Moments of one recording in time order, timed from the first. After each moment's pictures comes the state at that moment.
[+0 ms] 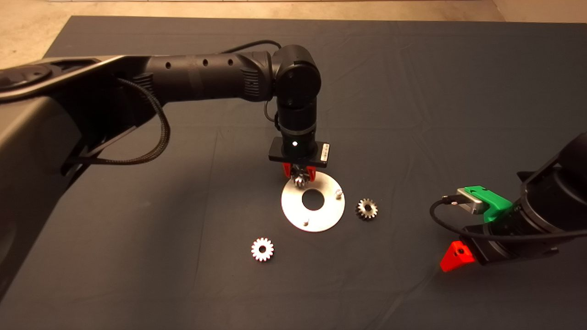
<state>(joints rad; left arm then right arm) -0.41 2.94 -1.49 0.12 1.45 -1.23 0.34 2.13 -0.56 -0.05 -1.53 1.49</state>
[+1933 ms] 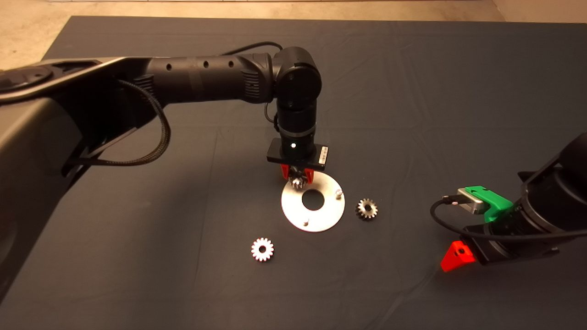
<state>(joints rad) -0.40 2.94 -1.48 0.12 1.48 -1.21 0.34 2.12 -0.56 -0.05 -1.53 1.49</state>
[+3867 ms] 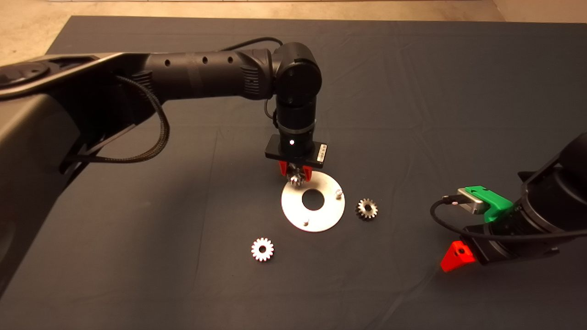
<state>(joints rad) -0.42 2.94 -1.49 0.12 1.48 -1.19 0.34 2.12 -0.56 -0.05 -1.53 1.49</state>
